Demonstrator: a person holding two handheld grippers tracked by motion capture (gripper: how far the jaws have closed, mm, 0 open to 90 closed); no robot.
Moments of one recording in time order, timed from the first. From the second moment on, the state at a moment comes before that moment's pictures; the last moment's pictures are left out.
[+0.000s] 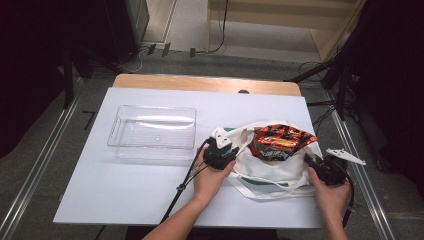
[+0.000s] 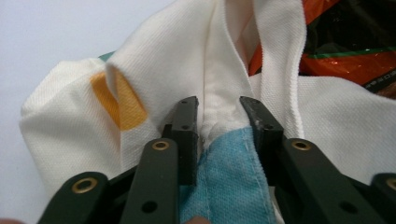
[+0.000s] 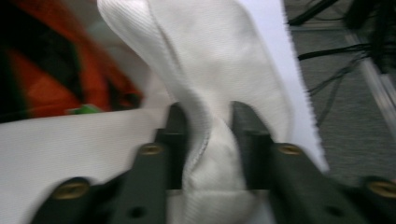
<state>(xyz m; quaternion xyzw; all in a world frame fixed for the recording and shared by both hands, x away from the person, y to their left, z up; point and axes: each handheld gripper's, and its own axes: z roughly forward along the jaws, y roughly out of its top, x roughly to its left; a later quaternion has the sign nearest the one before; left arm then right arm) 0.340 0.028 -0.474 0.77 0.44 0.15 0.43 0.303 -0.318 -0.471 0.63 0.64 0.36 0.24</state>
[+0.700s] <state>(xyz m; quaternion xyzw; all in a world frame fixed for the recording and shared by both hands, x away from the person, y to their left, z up) 0.337 0.026 -0.476 0.77 0.44 0.17 0.43 0.246 -0.279 -0.414 0.52 0.62 0.51 0.29</state>
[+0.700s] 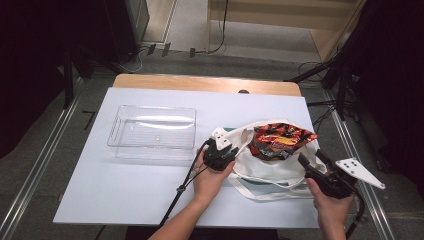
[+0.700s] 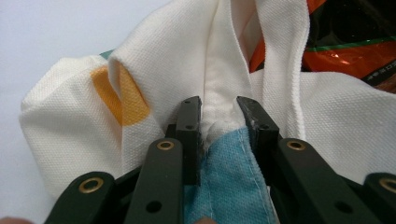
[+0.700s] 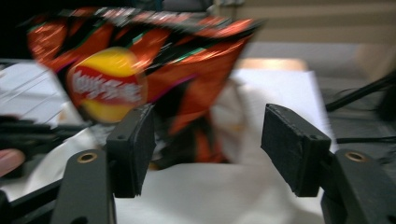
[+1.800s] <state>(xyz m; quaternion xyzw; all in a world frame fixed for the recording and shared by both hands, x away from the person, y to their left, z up) 0.336 0.025 -0.476 0.77 0.43 0.17 0.43 0.299 -0.237 -0.421 0.51 0.69 0.45 0.24</state>
